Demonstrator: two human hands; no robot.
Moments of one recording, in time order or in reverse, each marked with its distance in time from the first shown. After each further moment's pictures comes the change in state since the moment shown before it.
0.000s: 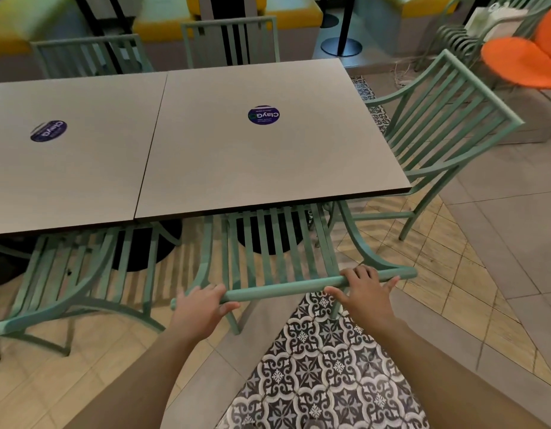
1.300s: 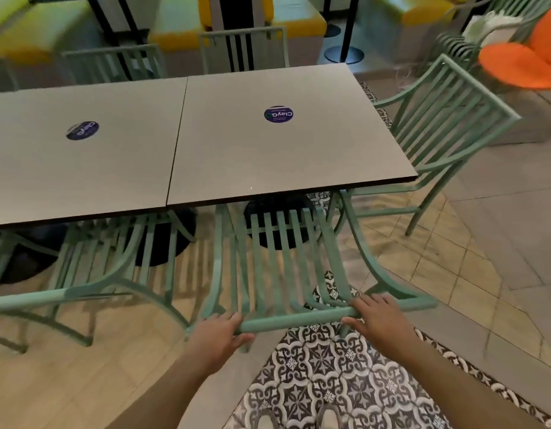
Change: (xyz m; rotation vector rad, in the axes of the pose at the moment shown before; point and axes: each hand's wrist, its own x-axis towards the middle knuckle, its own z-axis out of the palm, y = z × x) left_hand -0.107 -0.033 0.048 0.032 0.063 0.203; right_hand -0.110 -0.024 0.020 -0.100 -0.083 -0.263
